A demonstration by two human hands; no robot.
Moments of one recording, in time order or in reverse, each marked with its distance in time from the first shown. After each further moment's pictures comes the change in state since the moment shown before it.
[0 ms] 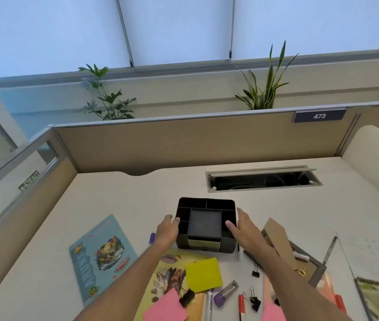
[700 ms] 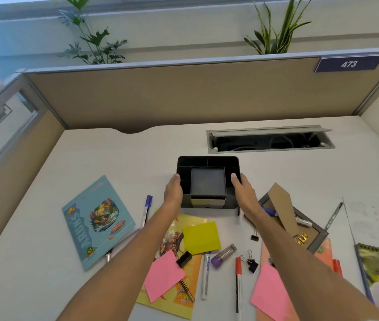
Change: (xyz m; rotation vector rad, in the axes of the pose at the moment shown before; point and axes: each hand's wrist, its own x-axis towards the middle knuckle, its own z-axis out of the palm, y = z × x) left_hand 0.026 0.006 0.037 -0.517 0.002 -0.219; right_hand 0.028 -0.003 0.019 0.556 0.074 0.204
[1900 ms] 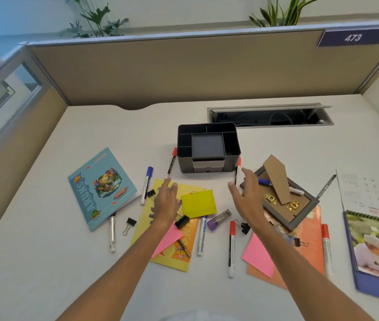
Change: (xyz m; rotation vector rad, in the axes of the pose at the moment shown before) left_hand -0.096 -0.082 -0.032 0.168 0.079 0.236; right_hand -0.089 0.060 -0.007 -0.232 0.161 -0.351
